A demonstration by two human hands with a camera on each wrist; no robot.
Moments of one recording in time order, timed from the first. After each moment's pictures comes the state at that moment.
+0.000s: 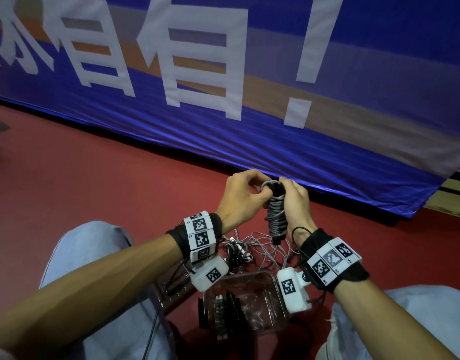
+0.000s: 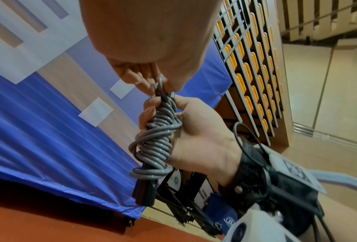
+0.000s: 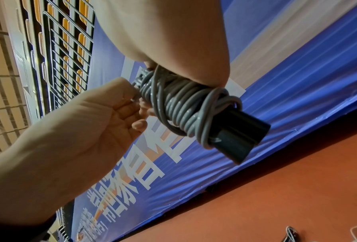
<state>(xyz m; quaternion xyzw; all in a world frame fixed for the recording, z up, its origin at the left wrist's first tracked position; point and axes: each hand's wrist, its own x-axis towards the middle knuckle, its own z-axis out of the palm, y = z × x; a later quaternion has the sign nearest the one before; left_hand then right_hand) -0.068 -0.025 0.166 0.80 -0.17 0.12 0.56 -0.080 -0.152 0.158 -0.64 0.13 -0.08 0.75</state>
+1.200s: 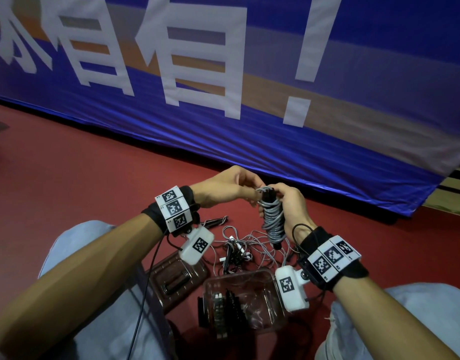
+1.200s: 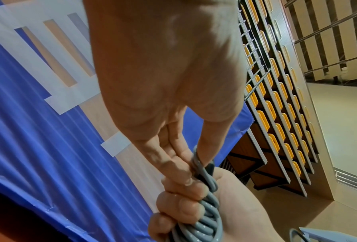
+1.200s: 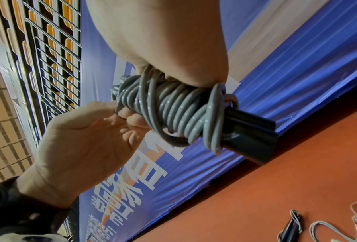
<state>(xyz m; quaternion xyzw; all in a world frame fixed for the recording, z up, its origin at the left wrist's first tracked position) -0.034 0.017 0.189 0.74 -0.30 -0.23 0.55 -0.085 -0.150 0.161 -0.60 0.13 0.03 0.79</state>
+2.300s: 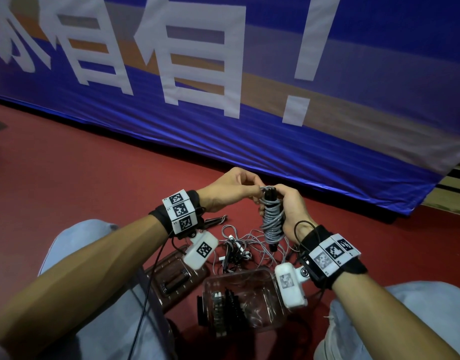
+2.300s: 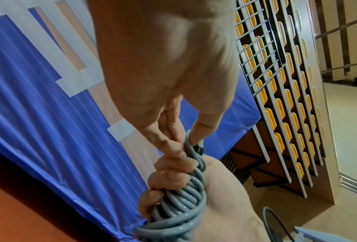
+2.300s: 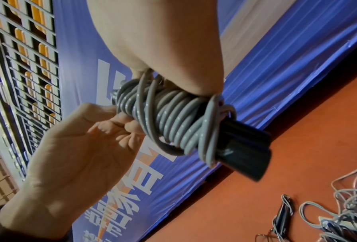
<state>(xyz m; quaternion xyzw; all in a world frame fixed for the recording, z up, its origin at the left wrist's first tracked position) -0.034 0.001 0.172 0.73 -0.23 -0.19 0.61 -0.080 -0.153 0.155 -0.56 0.17 0.08 0.80</state>
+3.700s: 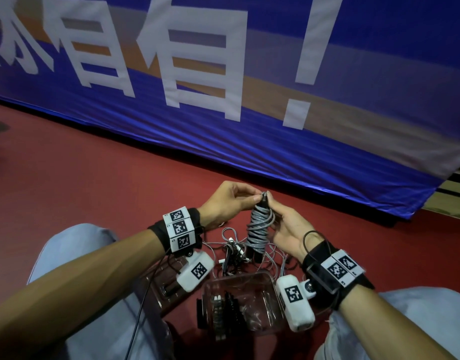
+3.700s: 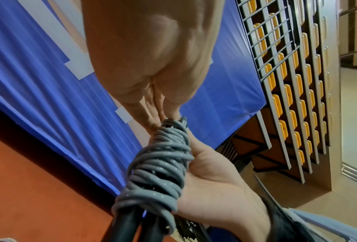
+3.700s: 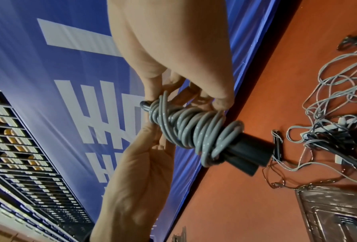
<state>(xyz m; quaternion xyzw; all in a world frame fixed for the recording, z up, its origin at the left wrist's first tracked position) -0.049 0.005 0.143 0.69 -0.16 -0.16 0.69 -0.090 -0.160 0.126 -0.49 0.18 0.13 0.85</state>
